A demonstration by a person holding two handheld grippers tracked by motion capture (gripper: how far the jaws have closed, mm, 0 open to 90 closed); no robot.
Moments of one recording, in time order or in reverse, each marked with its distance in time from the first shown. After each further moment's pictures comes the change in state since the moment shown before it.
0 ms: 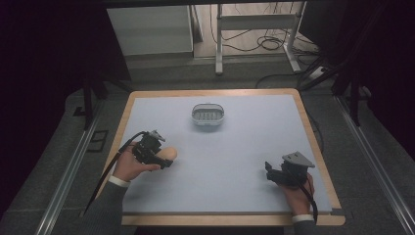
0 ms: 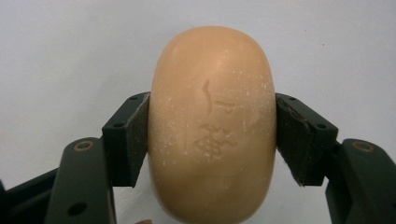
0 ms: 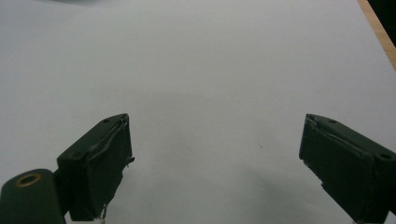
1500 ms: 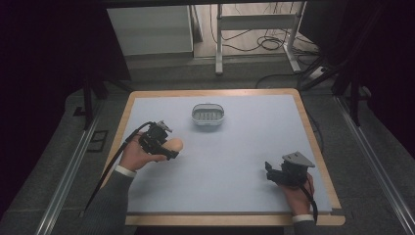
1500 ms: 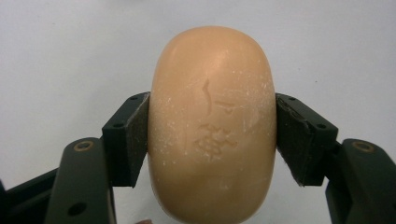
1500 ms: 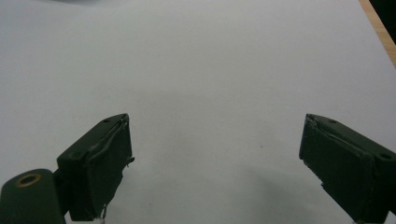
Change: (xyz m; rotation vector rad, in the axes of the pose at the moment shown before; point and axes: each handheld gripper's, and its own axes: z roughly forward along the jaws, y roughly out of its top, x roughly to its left) left arm 0.000 0.033 -0.003 -0.008 0.009 0.040; right arm 0.000 0.000 0.000 0.002 0.002 0.001
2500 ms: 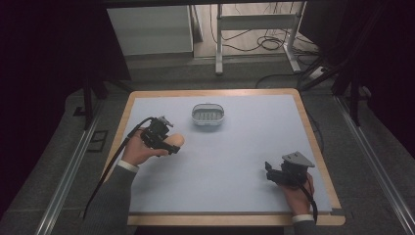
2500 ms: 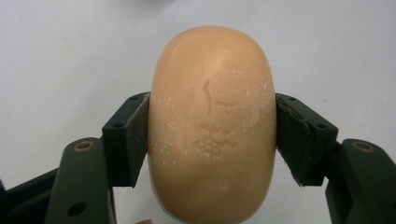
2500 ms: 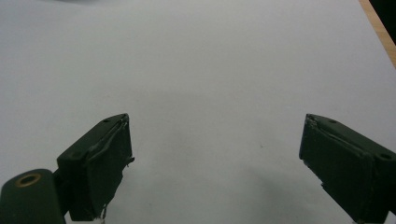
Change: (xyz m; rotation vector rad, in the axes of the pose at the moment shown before) left arm 0.011 0.012 0.004 -0.008 0.001 -0.018; right arm 0.000 0.000 0.000 0.002 -0.003 -0.002
